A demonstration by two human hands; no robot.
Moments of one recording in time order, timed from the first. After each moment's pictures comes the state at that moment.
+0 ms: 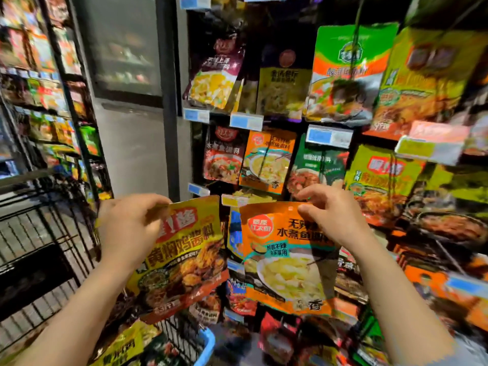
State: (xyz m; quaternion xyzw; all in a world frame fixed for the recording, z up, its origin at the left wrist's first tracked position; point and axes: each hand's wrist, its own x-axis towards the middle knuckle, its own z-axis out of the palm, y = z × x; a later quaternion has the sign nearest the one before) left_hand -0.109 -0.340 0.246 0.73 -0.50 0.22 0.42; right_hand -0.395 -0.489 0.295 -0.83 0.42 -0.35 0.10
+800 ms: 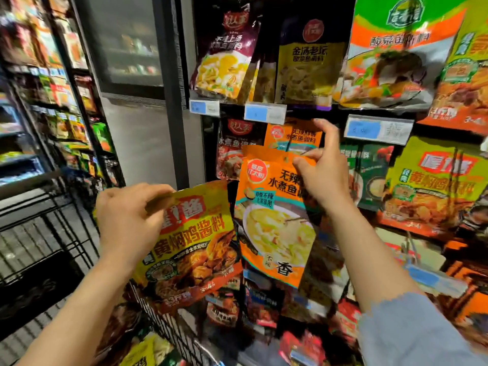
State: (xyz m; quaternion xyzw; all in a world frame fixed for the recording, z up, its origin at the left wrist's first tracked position) left_hand -0.051 -0.406 0.247 0.70 -0.52 0.24 0.42; right_hand -0.282 -0.601 0.297 -0.75 0.38 -0.51 0.19
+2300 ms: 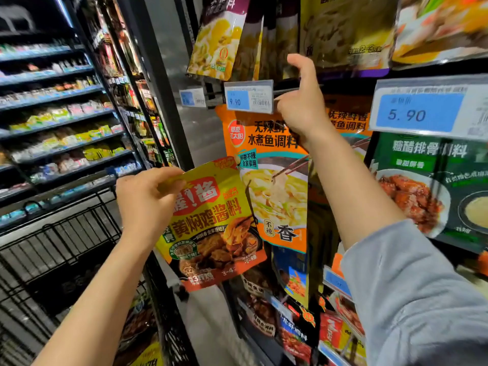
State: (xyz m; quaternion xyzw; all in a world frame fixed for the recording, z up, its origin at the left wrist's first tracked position) left_hand -0.085 -0.557 0.248 0.77 -0.40 0.27 0.42; right_hand -0.195 -0.794 0.324 -0.72 0.18 -0.47 0.48
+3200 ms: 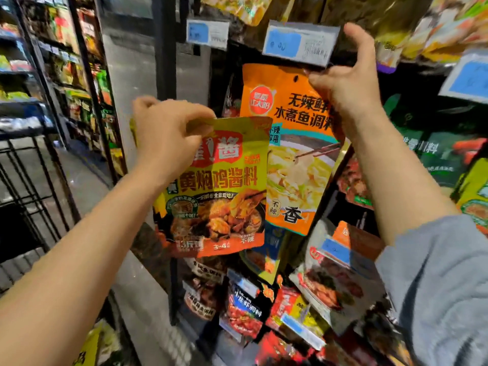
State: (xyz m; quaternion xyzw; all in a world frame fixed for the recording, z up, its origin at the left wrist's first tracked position) left_hand -0.034 -0.575 0.215 0.68 -0.52 0.27 0.45; right_hand -0.214 -0.757 0.300 -0.72 0.15 -0.51 0.44
